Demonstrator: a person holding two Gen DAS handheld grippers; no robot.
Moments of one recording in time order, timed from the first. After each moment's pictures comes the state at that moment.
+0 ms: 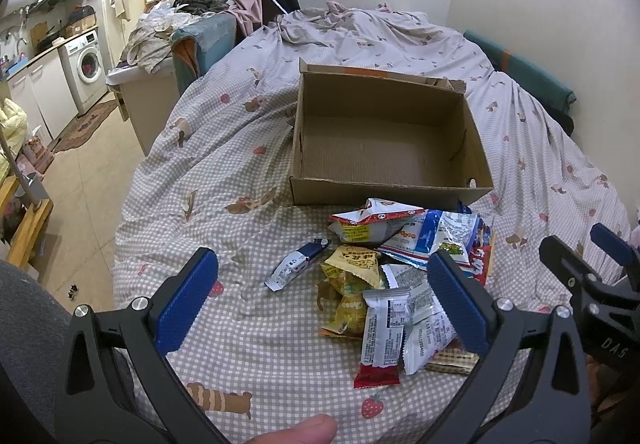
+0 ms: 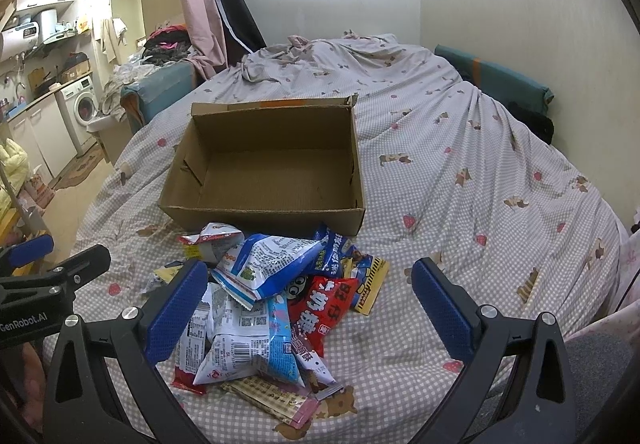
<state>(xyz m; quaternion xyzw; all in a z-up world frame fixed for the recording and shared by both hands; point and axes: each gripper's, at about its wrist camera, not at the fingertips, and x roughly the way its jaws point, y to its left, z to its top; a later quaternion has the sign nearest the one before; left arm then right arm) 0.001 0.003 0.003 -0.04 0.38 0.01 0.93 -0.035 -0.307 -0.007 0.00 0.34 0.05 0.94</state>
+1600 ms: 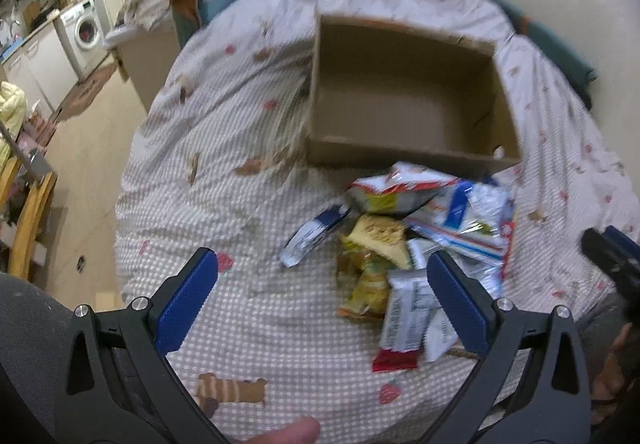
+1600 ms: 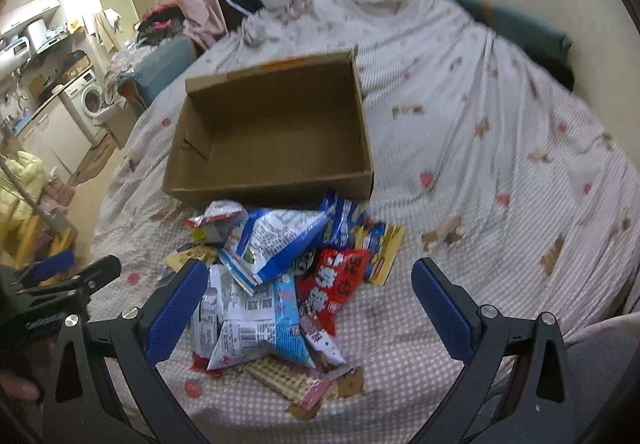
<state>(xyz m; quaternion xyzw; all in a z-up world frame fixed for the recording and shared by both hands) 0.037 0.022 -0.018 -0.04 0.48 0.03 0.87 -0.003 -0.331 -0.017 0.07 0.44 0.09 0.89</state>
